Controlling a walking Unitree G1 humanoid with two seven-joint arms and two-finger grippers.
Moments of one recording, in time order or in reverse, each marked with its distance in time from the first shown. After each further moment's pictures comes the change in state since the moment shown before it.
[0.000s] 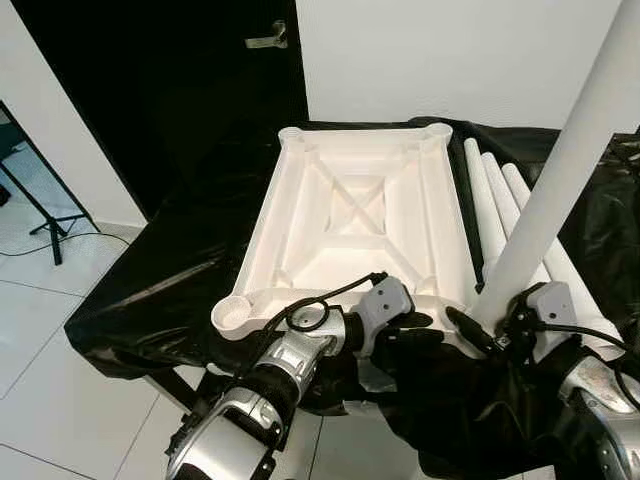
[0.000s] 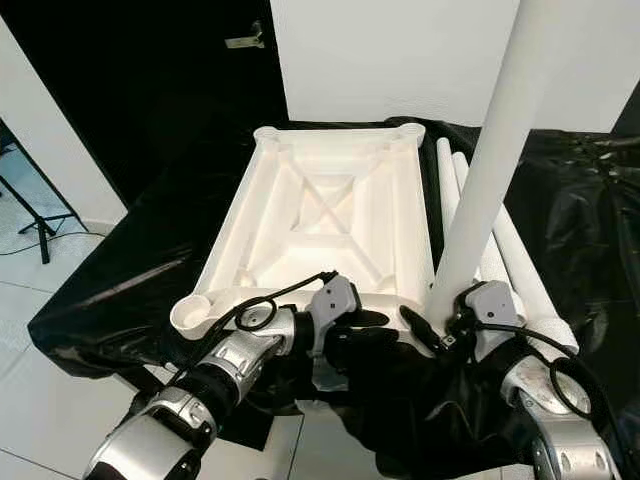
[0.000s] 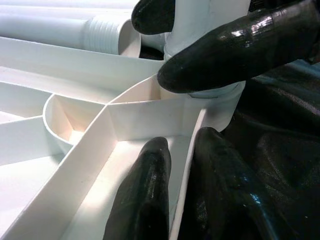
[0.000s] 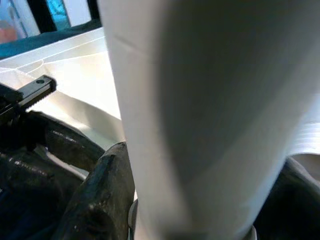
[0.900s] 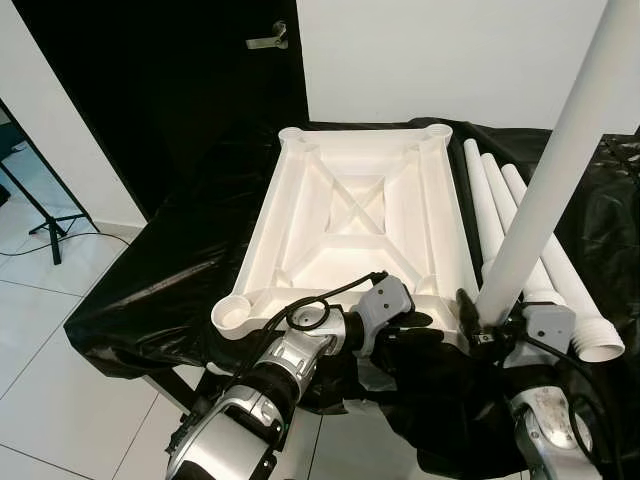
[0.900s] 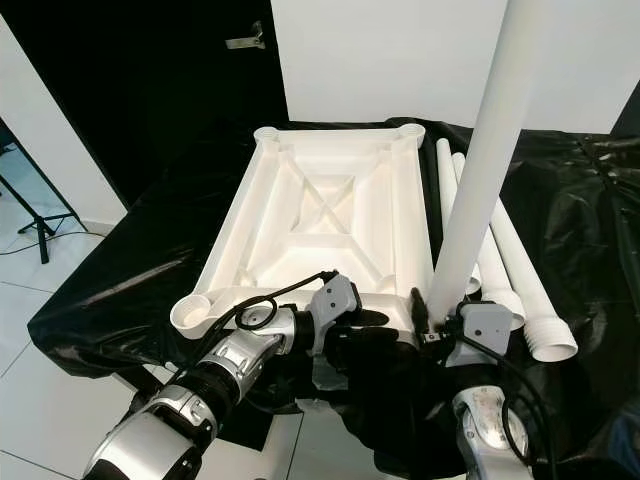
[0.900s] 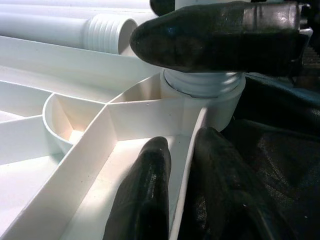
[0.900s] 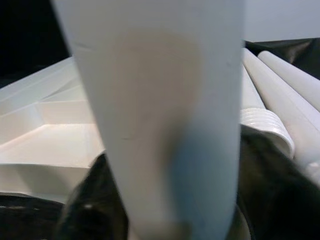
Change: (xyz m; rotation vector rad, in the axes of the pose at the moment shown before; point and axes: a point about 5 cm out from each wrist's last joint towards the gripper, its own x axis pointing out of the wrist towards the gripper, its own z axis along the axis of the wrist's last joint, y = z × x) left arm 0.000 0.000 -0.002 -0.011 0.004 0.002; right arm 0.003 0.020 -0.001 0.079 -0.116 -0.476
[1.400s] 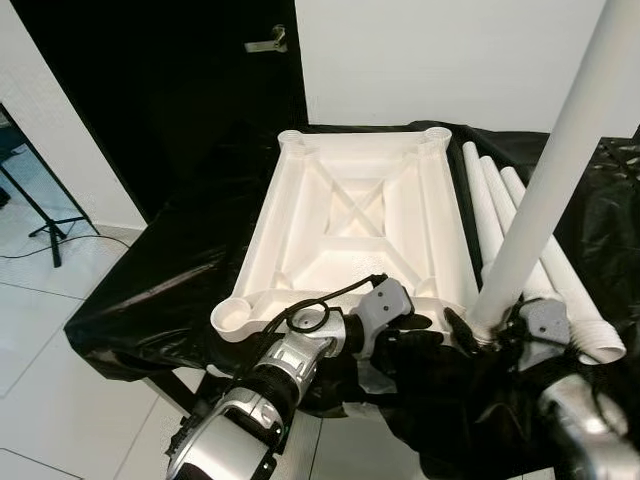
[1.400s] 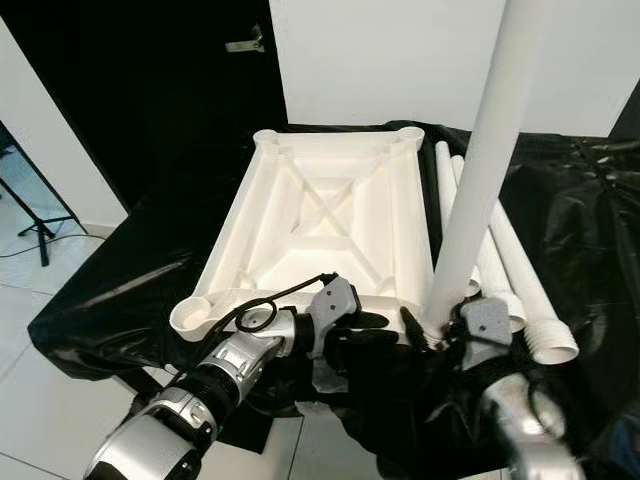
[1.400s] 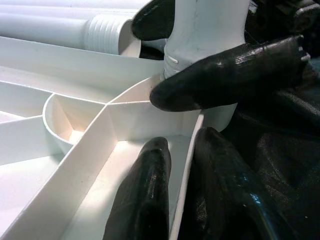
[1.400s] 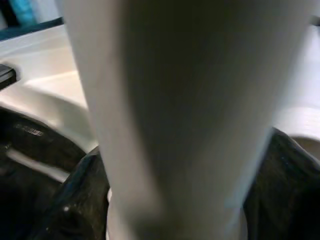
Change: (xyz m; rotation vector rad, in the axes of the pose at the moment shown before) left arm -0.001 0.000 0.000 0.002 -0.002 0.002; right arm 0.016 -0.026 -0.003 -0.165 0.091 0.409
